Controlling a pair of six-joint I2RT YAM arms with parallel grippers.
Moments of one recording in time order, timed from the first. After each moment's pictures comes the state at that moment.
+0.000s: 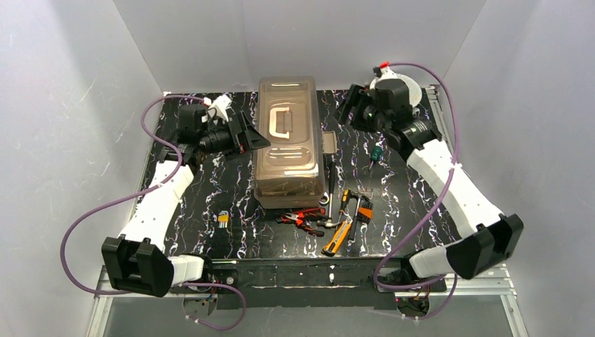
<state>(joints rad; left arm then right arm) -0.16 1.26 1.13 -0.49 0.67 -0.56 0.47 1.35 1.42 -0.51 -0.02 0.60</state>
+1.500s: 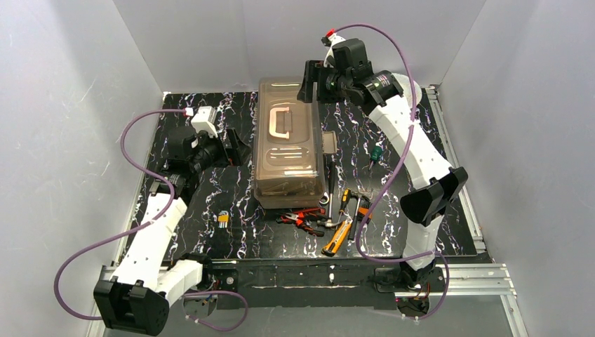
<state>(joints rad) -0.16 1.01 0.94 -0.36 0.33 -0.28 0.59 1.89 2.24 -0.88 -0.10 0.40</state>
